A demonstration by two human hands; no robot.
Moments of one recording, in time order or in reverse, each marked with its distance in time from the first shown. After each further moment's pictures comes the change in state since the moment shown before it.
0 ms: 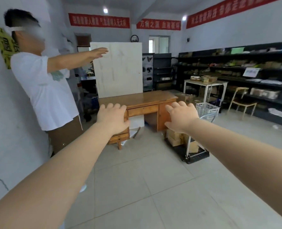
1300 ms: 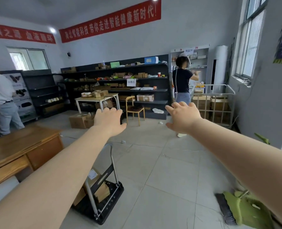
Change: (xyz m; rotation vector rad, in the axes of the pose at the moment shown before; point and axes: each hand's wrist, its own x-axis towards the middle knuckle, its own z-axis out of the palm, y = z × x) left_hand 0.513 0.600 -0.021 -0.183 0.206 0.673; right_hand 0.129 0.619 0.163 -0.287 -0.149 0.701
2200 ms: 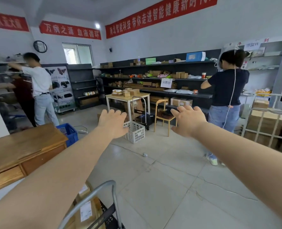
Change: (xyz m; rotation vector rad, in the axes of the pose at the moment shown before) left_hand 0.447 -0.040 0.170 0.166 -0.125 -0.196; right_hand 0.506 0.040 0.192 0.068 0.021 -0.264
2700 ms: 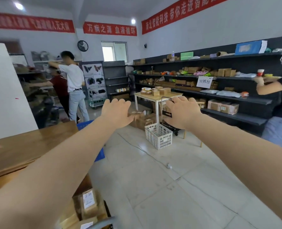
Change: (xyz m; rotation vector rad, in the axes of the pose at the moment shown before) left_hand 0.249 -0.034 0.064 0.021 0.021 -0.223; right_hand 0.310 0.002 0.077 0.128 0.119 -0.237
